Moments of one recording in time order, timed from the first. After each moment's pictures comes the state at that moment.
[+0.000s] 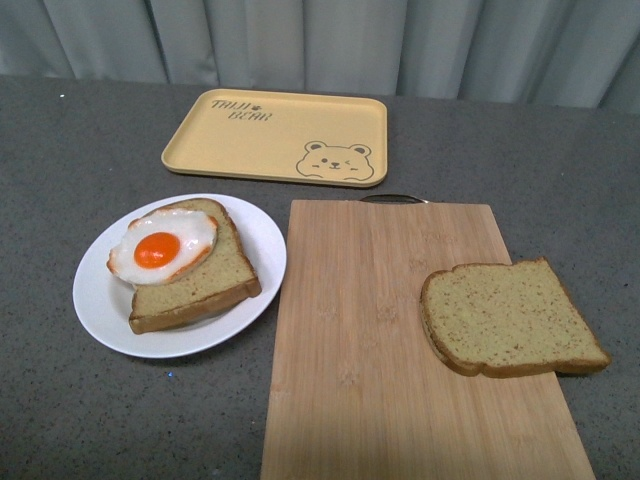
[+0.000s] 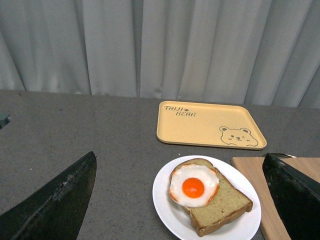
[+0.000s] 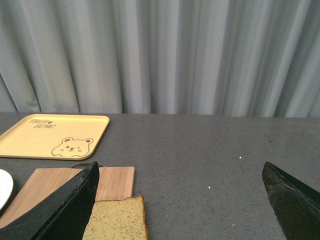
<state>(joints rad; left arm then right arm) 0.00 0.00 0.02 0.00 0.00 -0.01 0.00 0.00 0.00 0.00 0.00 0.00</state>
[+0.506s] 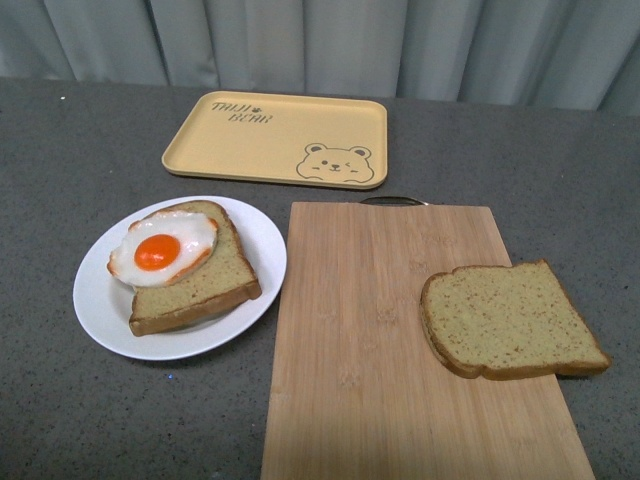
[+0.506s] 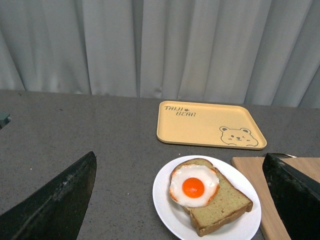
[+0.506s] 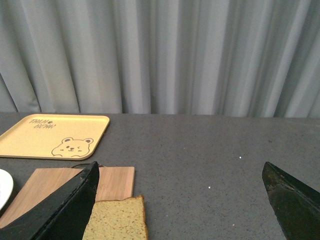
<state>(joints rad) 0.00 0.00 0.02 0.00 0.00 -0.01 0.00 0.00 0.00 0.00 0.00 0.00</state>
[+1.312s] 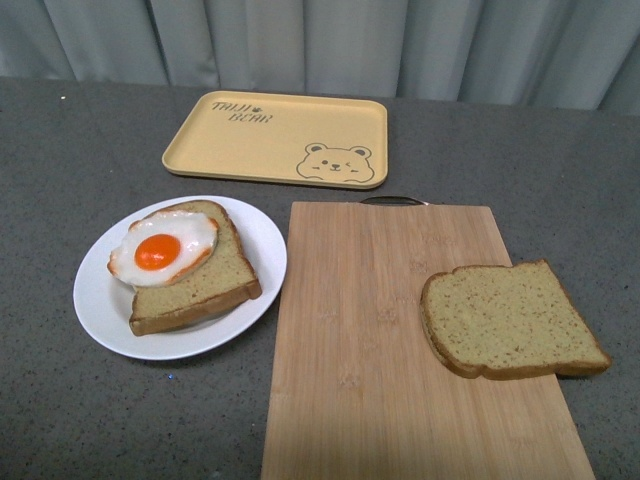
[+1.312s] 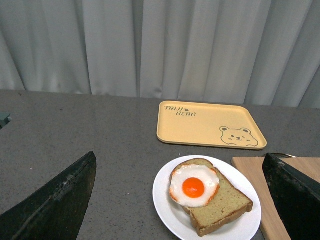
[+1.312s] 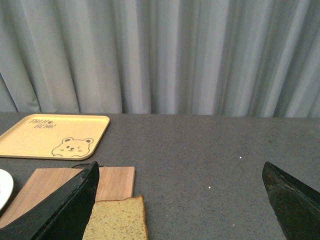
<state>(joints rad) 0.00 0.00 0.02 0.00 0.00 -0.01 0.00 0.00 0.00 0.00 0.00 0.00</state>
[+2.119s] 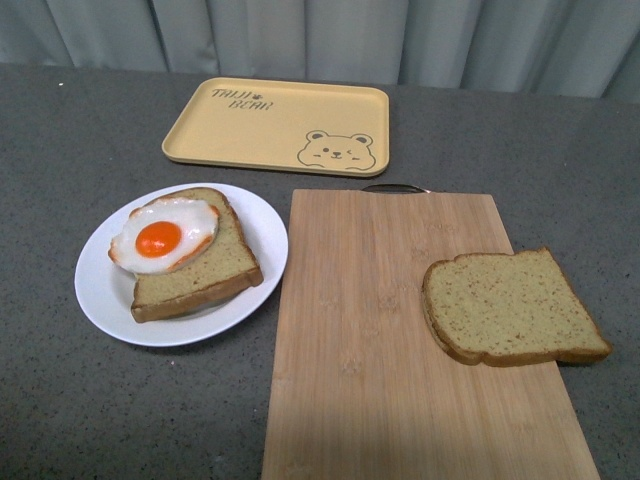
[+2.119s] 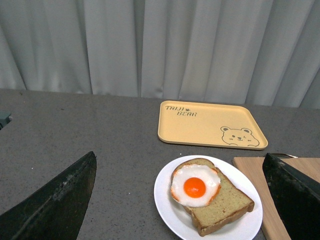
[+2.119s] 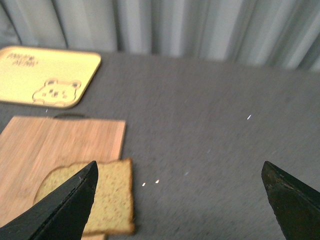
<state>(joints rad) 0.00 0.00 0.02 0.00 0.00 -0.01 -0.19 0.92 0.22 0.33 -0.26 -0.10</state>
